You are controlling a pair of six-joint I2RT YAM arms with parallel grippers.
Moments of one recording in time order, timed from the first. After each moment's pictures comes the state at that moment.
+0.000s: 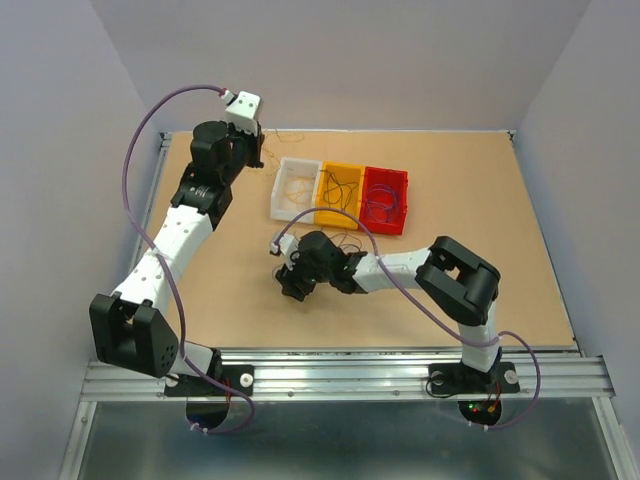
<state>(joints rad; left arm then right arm) -0.28 1.38 1.27 -0.01 0.08 0.06 0.99 1.96 1.12 0.21 -0.24 -0.03</state>
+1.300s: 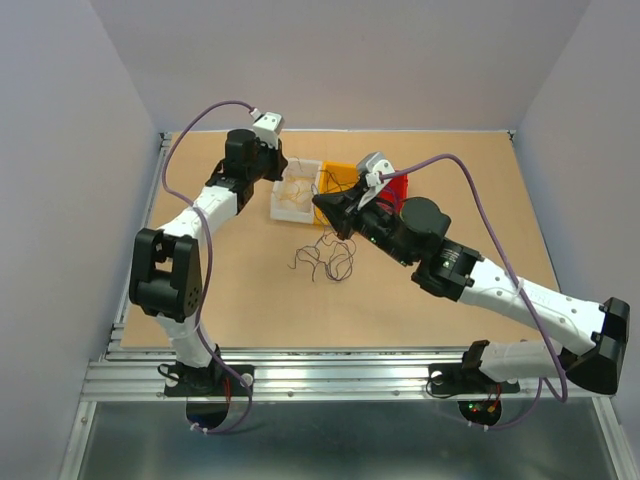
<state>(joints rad) -0.27 1.73 1.28 0.09 0.24 -0.04 1.02 1.21 1.13 0.21 0.15 0.09</state>
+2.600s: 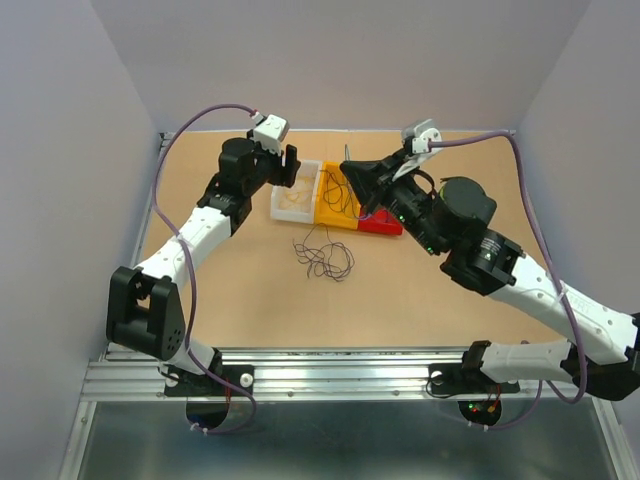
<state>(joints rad) -0.34 1.48 1.15 0.14 0.17 0.04 1.01 1.15 1.38 0.00 0.30 0.12</state>
